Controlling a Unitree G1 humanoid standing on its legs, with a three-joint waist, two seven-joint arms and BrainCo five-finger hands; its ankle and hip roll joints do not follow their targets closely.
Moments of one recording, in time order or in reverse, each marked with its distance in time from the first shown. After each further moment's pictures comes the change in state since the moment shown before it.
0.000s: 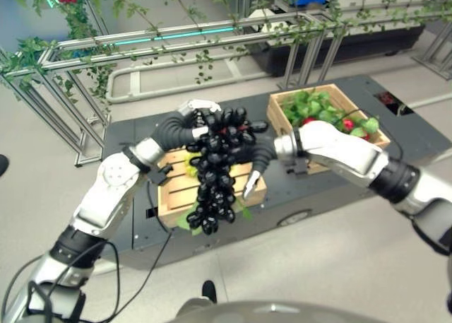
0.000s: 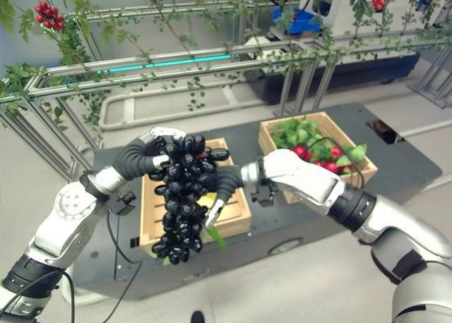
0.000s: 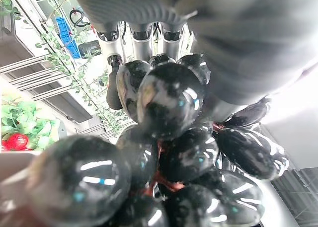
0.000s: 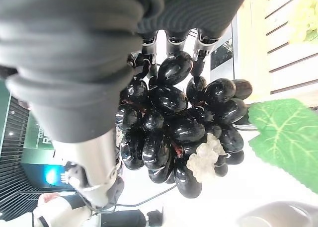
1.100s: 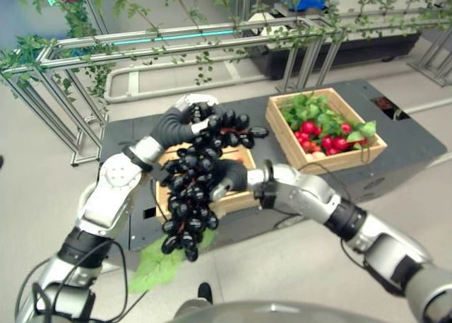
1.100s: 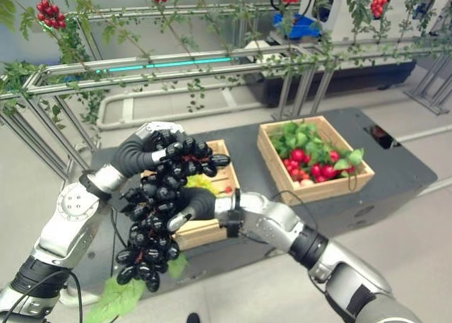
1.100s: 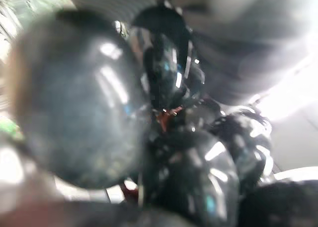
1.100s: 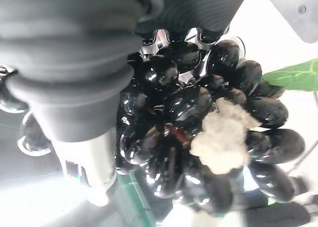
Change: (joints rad) left arm 0.007 -0.077 0.034 0.002 0.078 -0.022 0.042; right arm 0.342 0.365 -0.118 0.093 0.294 0.054 -0.078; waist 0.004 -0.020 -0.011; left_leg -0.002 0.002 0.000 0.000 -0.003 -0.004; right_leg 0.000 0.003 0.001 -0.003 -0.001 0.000
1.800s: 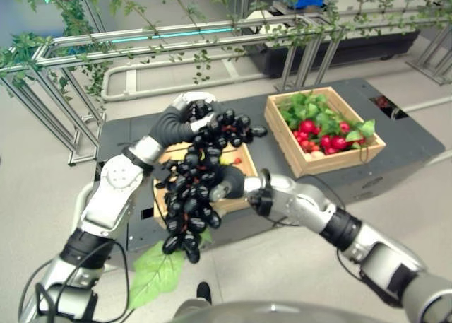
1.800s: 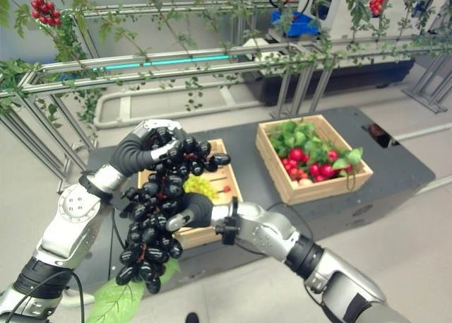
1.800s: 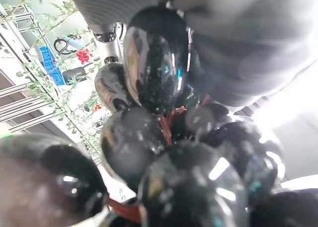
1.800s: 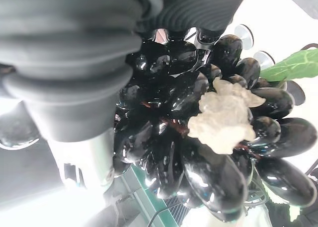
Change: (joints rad) left arm 0.000 -0.001 0.003 0.000 0.040 -0.019 0.041; right arm -0.001 0.008 0.005 -0.004 0.031 -0.001 -0.012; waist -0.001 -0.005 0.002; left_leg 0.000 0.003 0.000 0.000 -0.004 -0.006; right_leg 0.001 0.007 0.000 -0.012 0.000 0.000
